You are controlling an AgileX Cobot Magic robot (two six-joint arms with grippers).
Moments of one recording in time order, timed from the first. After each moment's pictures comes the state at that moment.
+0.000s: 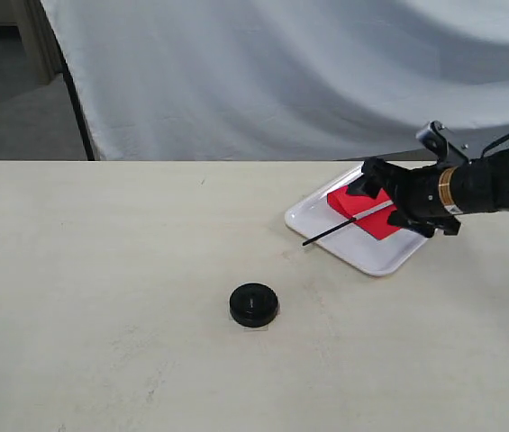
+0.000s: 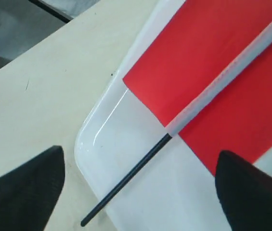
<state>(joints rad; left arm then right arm) -0.06 0.00 0.00 0.16 0.30 -0.25 0.01 2.12 -1.26 -1.58 -0.46 2.05</state>
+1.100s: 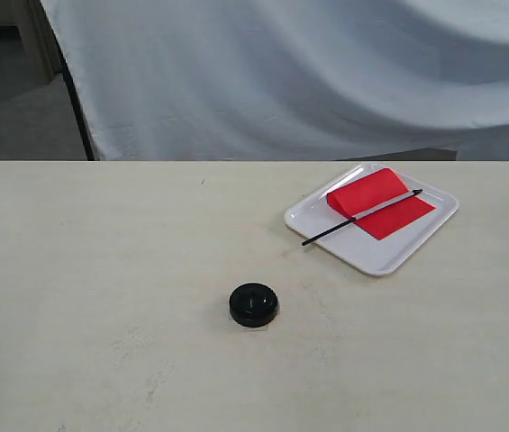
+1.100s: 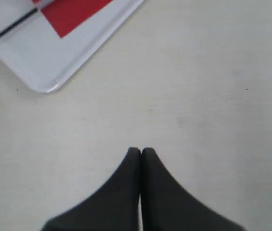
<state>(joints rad) -0.06 0.00 0.00 0.16 0.30 -0.25 -0.13 1.40 -1.18 0.04 0.95 -0.06</state>
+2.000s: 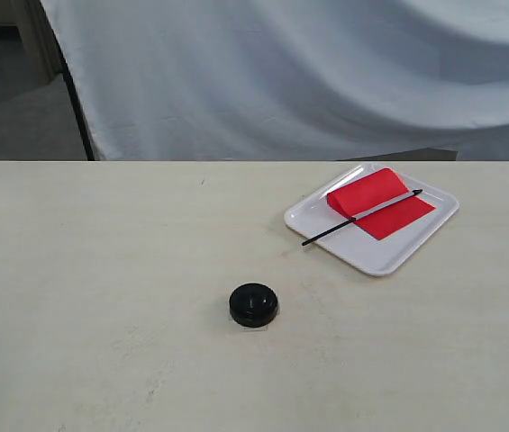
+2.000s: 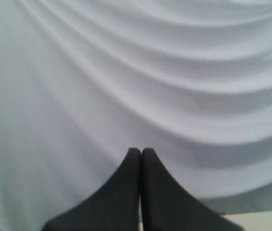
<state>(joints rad) -0.06 0.00 0.00 0.16 0.30 -0.25 -0.06 0.04 -0.36 0.04 0.16 0.08</state>
